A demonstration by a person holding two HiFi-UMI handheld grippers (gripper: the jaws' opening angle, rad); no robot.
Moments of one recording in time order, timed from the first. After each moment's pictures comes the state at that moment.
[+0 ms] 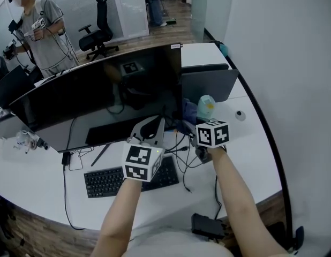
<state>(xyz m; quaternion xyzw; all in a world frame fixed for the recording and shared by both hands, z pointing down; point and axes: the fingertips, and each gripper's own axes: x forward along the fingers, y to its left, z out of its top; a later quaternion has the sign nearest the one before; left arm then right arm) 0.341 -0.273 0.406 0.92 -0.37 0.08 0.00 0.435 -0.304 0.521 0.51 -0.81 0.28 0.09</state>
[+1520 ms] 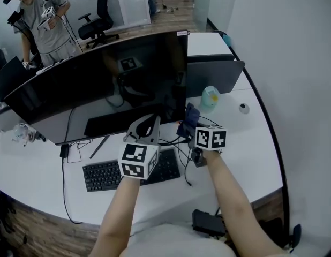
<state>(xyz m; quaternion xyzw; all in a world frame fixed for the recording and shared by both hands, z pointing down) 0.317 -0.278 0.443 0.91 -0.39 0.09 0.04 0.431 -0.284 0.589 0.55 -0.75 0.37 0.07</state>
